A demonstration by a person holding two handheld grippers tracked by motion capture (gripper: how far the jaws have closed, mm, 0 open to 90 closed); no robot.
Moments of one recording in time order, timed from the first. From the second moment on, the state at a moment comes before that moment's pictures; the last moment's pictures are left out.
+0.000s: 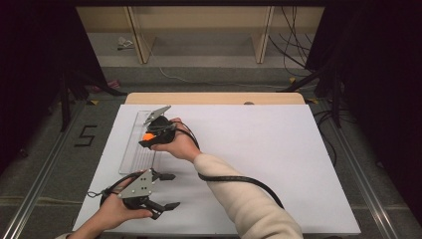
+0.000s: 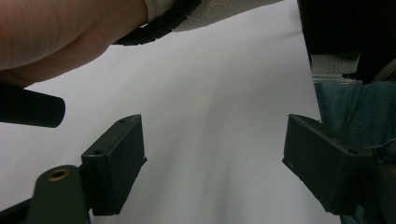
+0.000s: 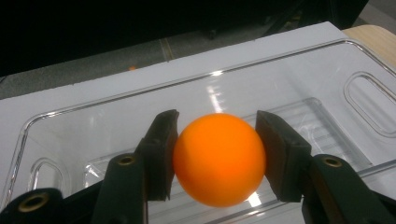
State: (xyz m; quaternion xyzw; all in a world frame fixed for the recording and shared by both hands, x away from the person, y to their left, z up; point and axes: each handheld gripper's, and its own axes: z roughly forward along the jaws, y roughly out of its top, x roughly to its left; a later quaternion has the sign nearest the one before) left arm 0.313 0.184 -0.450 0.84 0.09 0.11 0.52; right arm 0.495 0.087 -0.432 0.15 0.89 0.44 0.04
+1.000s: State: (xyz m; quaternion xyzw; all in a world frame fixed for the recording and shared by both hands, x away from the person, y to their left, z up) left arm 0.313 0.184 -0.451 0.85 0.09 0.11 0.52; right arm 0.495 0.088 -0.442 0.15 0.89 0.42 0.04
